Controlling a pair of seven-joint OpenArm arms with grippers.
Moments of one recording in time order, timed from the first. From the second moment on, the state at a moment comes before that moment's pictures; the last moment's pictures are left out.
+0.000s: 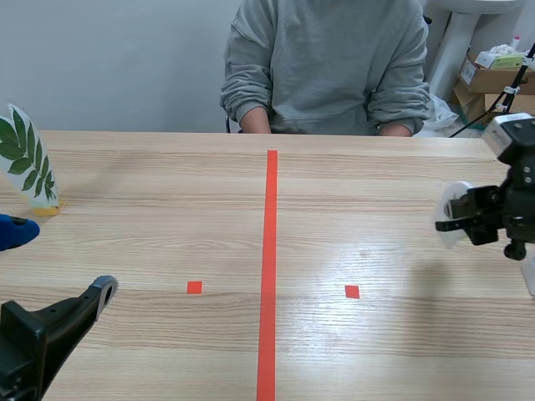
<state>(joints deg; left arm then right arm) 53.7 -29.4 -11.3 126.9 -14.4 -17.4 4.1 -2.4 25.0 7.8 80.7 21.9 23.8 -27.0</state>
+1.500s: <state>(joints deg) 53.7 -29.4 -11.3 126.9 -14.4 -17.6 4.1 -6.1 19.8 19.8 70.2 14.4 21.3 -24.1</state>
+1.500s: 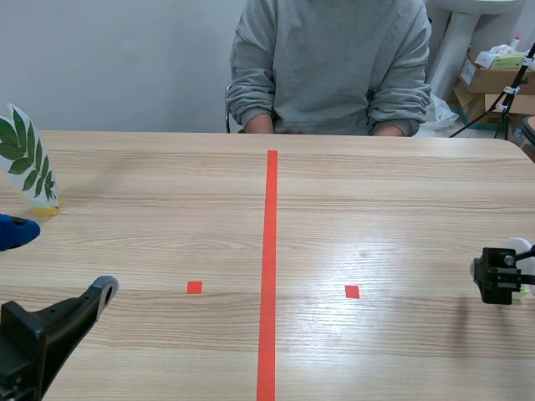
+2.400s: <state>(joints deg) 48.9 -31.6 -11.2 126.9 -14.4 -18.9 6.0 -37.5 19.9 25.7 110.7 17.6 39.7 -25.7</state>
